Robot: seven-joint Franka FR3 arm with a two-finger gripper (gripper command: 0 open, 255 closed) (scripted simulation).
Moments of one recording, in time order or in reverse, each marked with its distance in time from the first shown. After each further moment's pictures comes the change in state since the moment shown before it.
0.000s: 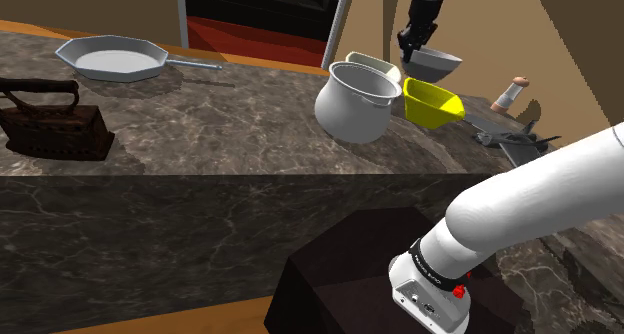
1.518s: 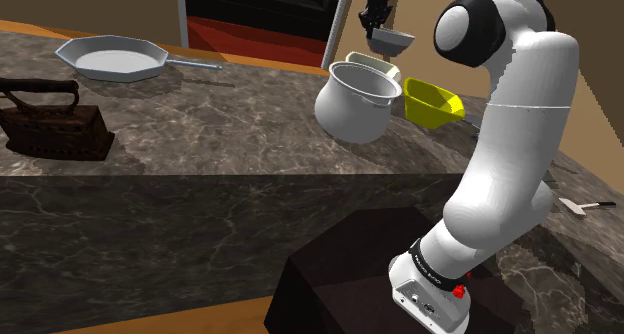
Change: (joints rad) arm -0.061 0.820 -0.039 0.981 0.163 -0.138 -0.140
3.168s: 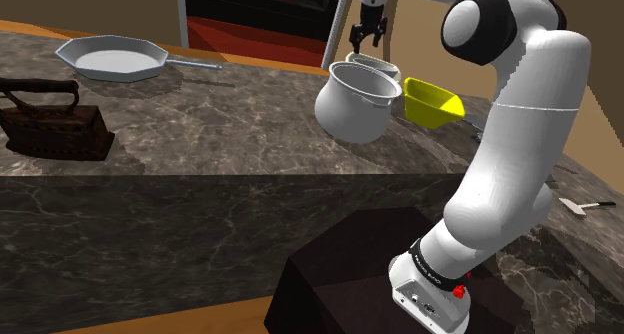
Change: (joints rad) arm 0.013 -0.048 0.002 -0.220 -0.016 0.167 0.047
